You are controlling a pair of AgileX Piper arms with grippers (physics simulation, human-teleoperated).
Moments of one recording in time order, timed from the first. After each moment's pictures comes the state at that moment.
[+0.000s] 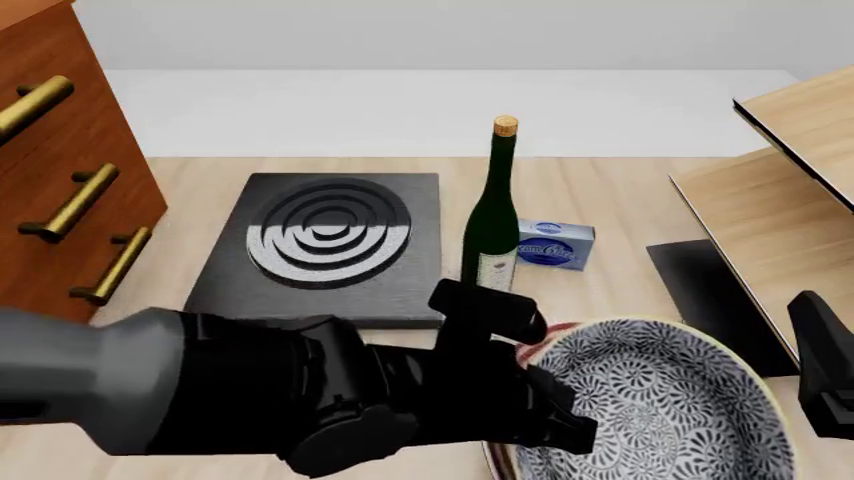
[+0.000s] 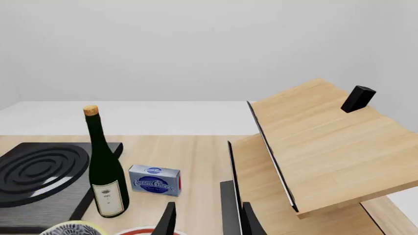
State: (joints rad) left arm -1.16 1.67 -0.85 -0.10 -0.61; right arm 0.00 0.01 -0.01 0.00 0.00
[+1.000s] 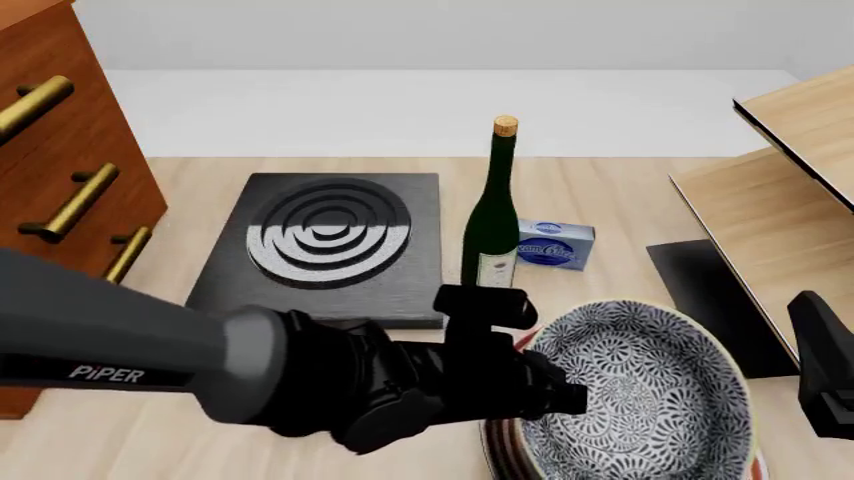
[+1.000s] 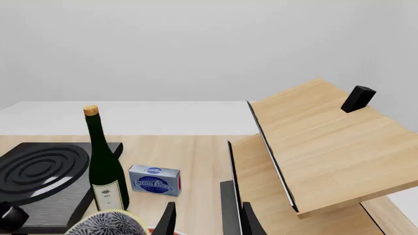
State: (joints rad) left arm -1.09 1.84 -0.89 -0.24 -0.68; right arm 0.00 0.01 -0.01 0.00 0.00
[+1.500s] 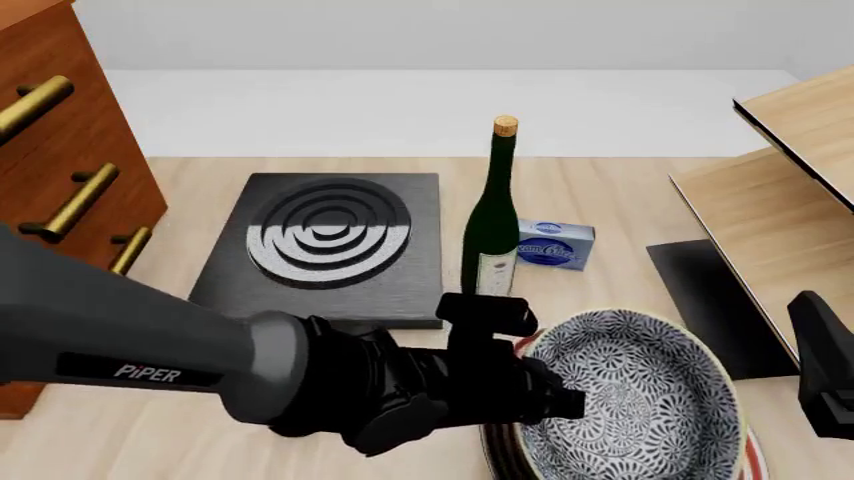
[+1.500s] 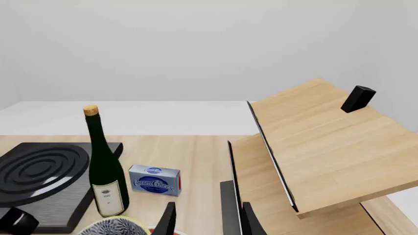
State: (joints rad) left arm -1.09 1.89 -0.90 -0.25 -0.68; right arm 0.00 0.01 -0.01 0.00 0.00
